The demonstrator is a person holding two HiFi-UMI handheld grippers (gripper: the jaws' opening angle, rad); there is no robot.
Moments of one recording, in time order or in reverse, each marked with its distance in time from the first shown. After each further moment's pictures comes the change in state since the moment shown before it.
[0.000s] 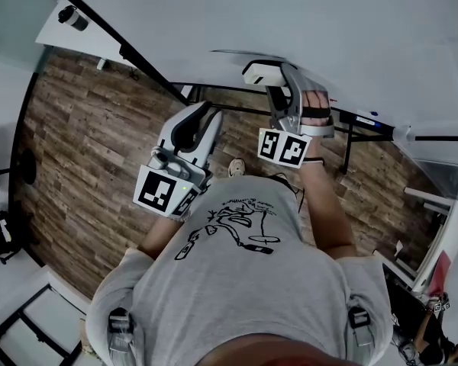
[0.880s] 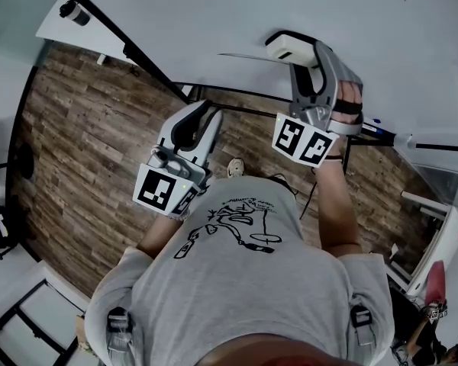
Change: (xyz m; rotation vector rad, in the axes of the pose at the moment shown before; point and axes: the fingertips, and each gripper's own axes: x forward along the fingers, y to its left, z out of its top) left arm 0.004 0.022 -0.005 -0.012 0.006 0.023; right arm 0.007 -0.098 0.013 -0.017 0.006 -0.177
